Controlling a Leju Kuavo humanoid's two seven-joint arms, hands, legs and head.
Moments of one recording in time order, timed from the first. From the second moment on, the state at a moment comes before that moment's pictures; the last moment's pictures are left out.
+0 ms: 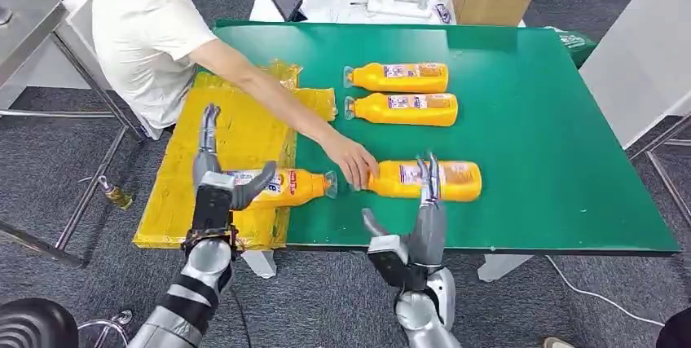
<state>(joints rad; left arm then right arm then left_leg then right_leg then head) -0.31 -0.16 -0.30 -1.18 -0.25 0.60 -0.59 -0.08 0.24 0.17 -1.24 0.70 -0.70 -0.70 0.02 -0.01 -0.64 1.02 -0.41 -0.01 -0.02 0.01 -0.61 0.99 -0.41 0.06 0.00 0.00</state>
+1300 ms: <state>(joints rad) -0.07 -0.12 -0.42 -1.56 -0.17 0.47 -0.52 -0.38 -0.14 0.18 -0.68 1.25 -0.61 -0.14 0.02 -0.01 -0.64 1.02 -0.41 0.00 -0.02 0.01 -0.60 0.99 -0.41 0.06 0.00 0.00</state>
